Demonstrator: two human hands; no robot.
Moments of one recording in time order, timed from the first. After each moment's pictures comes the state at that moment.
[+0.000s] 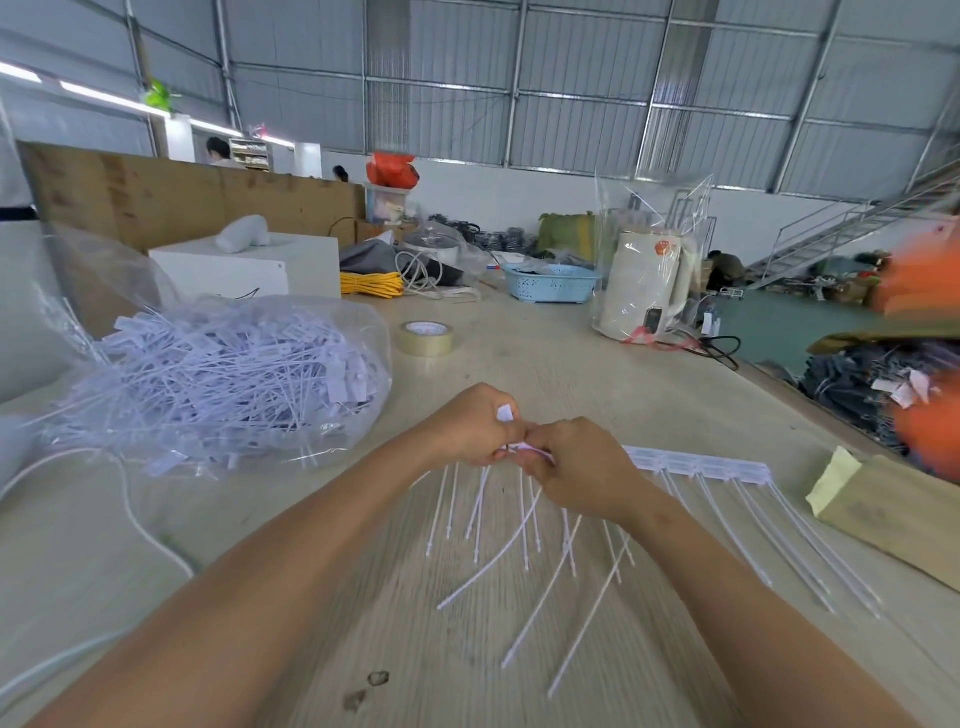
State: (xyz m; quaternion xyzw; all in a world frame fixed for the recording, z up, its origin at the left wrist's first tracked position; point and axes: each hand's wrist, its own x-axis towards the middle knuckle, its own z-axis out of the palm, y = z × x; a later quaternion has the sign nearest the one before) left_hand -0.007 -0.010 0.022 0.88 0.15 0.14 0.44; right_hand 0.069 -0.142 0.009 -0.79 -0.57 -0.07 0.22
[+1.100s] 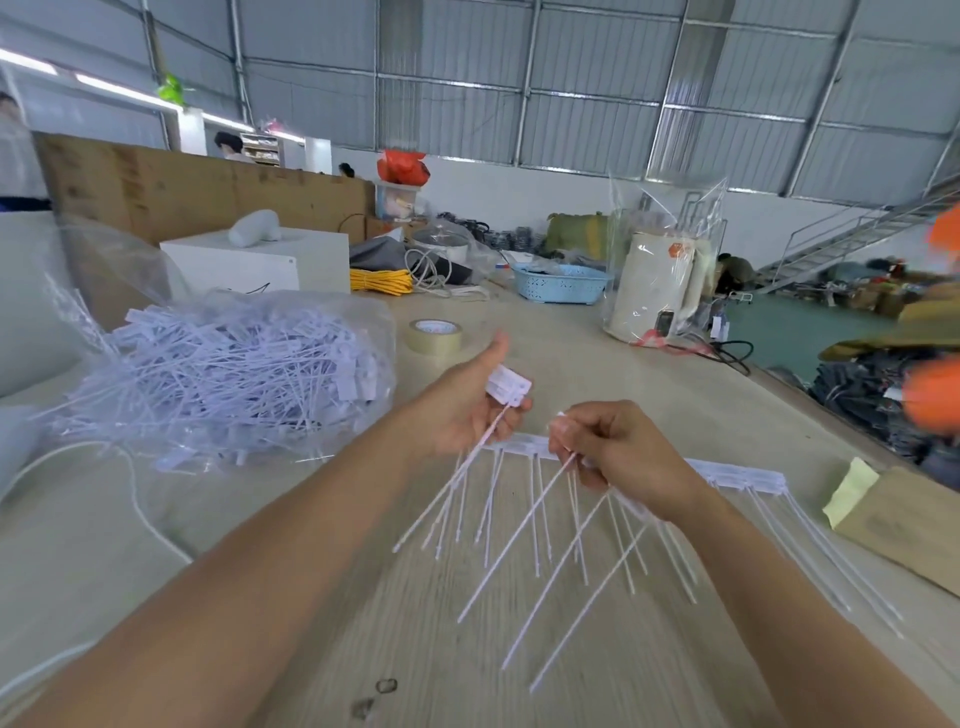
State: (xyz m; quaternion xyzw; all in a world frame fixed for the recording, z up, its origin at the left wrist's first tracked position) left_hand -0.004 0.006 0.041 0.58 0.16 0.09 0.79; right_hand 0.072 -0.155 0.024 -0.66 -0.48 0.17 0.55
